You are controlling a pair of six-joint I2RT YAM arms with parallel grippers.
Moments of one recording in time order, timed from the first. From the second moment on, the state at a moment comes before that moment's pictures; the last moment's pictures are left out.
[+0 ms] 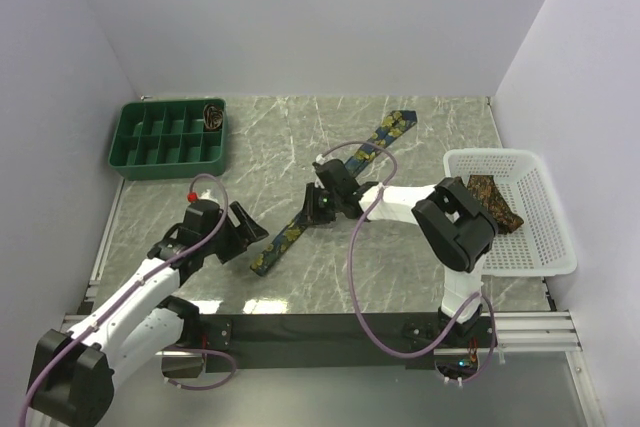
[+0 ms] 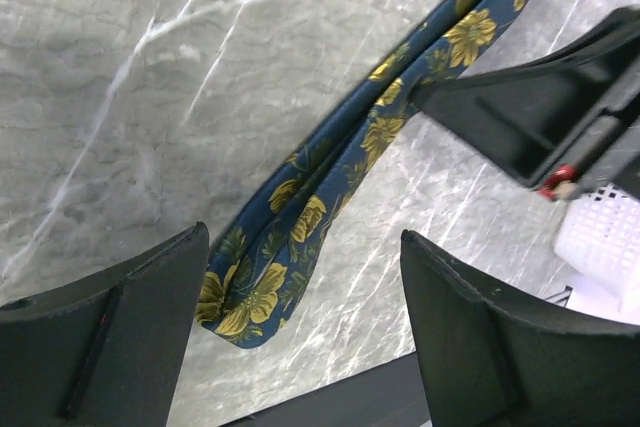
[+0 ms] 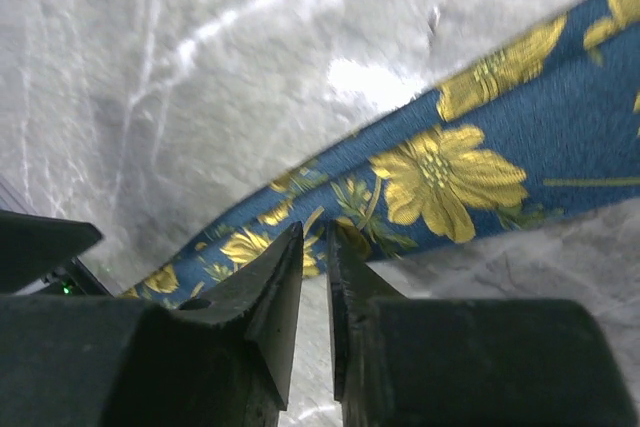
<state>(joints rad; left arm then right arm) -0.37 0.84 0.41 -0.32 0.15 -0.94 0.74 1.88 1.05 0.00 -0.27 0.73</state>
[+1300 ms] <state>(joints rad) -0.39 0.94 0.30 -0.27 0.23 -0.98 0.16 2.18 1.54 -0.04 -0.05 0.72</state>
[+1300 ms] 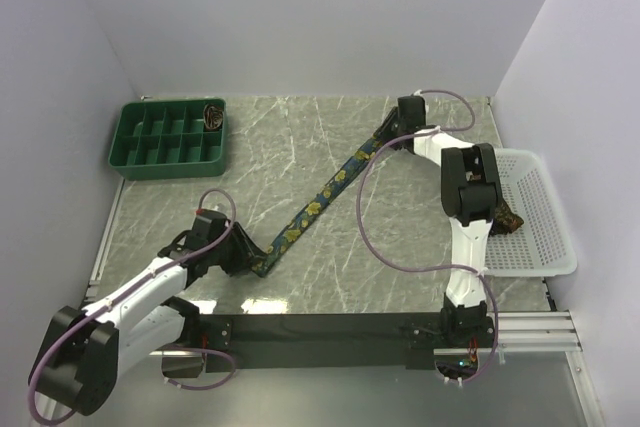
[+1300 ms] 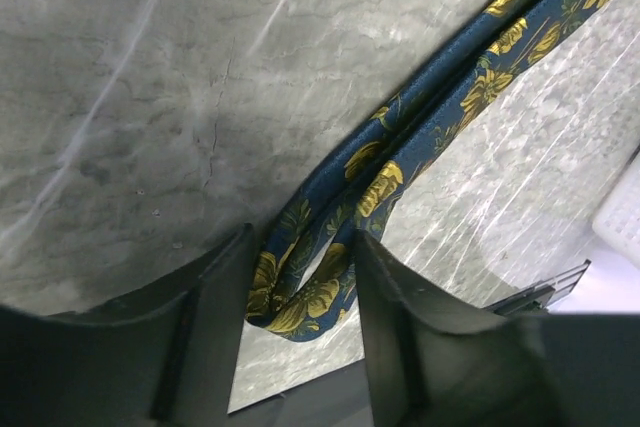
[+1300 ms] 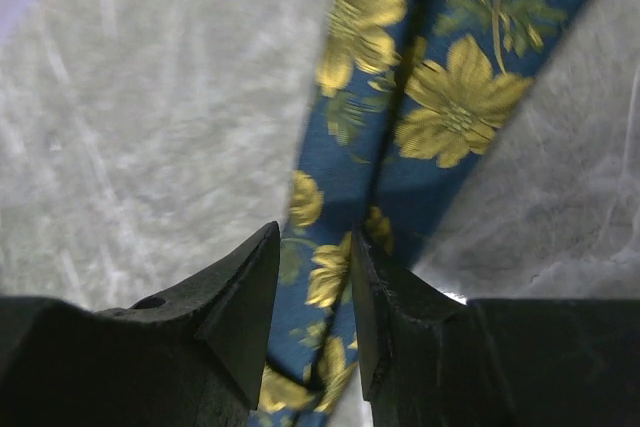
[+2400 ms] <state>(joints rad) -0.22 0.92 0.50 -0.41 0.00 -0.81 0.11 2.00 1.48 -0.18 0.09 0.76</state>
